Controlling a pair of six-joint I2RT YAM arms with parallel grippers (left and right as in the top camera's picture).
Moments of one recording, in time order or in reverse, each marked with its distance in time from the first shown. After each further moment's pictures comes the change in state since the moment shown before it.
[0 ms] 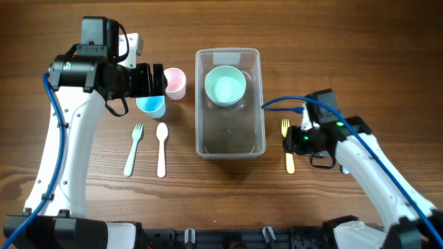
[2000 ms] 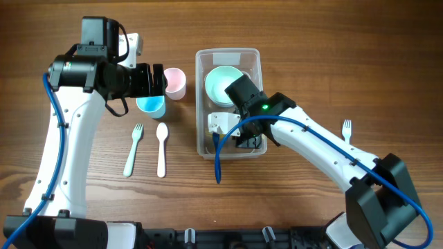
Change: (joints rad) left arm 0.000 0.000 0.000 0.000 0.000 0.000; right arm 0.416 0.312 0.380 0.002 0.008 -1.247
